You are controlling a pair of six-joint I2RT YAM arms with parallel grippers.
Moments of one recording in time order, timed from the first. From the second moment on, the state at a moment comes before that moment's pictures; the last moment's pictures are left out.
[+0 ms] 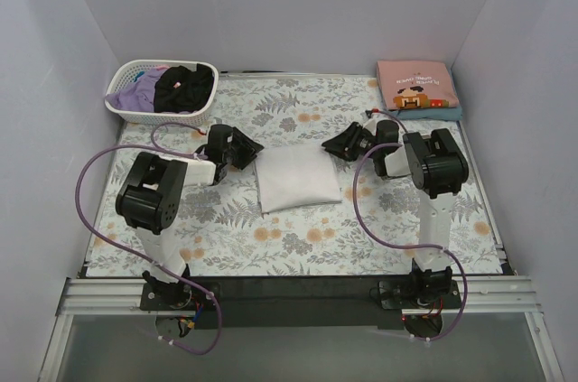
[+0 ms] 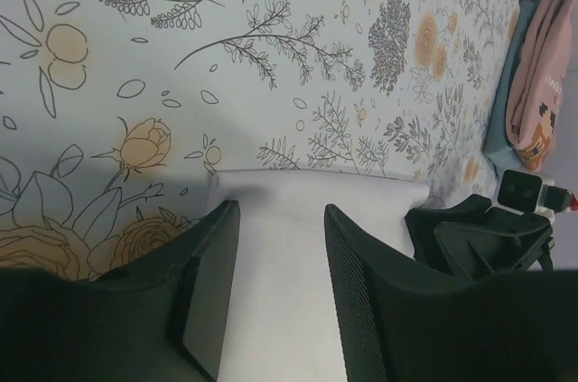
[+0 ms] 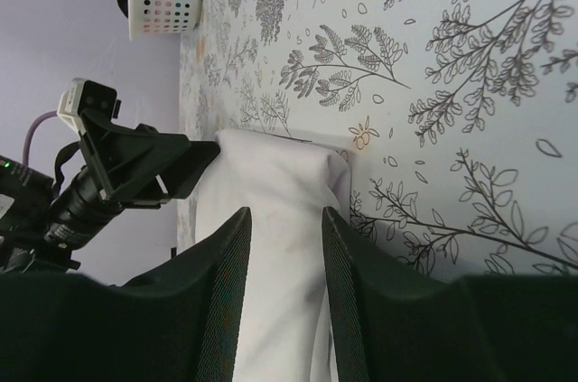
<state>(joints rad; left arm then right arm) -0.30 1.85 0.85 0.41 0.10 -1.07 0.19 2.20 0.97 0.91 -0.77 1.03</state>
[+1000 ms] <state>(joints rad) -1.04 1.71 1.16 -0.17 -0.38 -0.40 -0.11 1.07 0.72 -0.30 -0.34 0.35</state>
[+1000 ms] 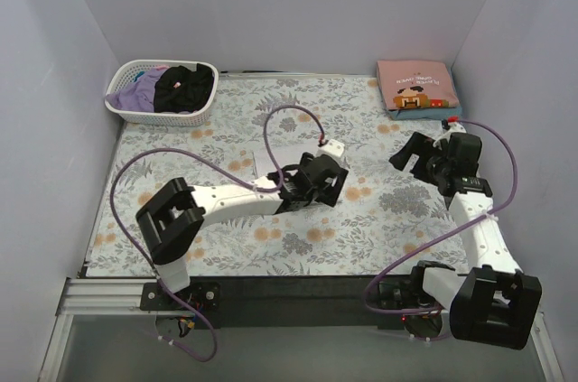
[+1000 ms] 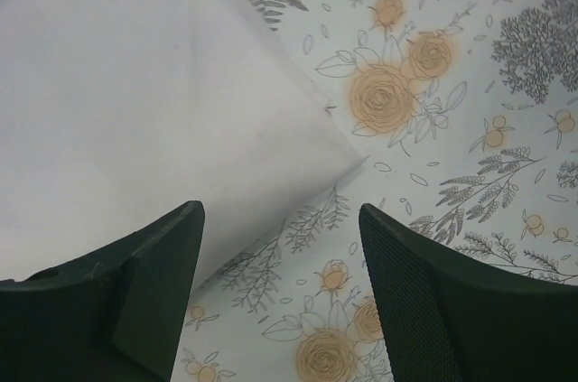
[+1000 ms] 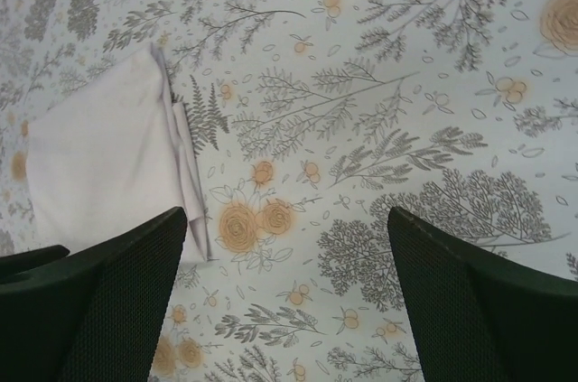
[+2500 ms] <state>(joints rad) -1.21 2.10 1.38 -0.21 -0.72 -0.13 -0.13 1.13 0.45 -0.12 -0.59 0.46</state>
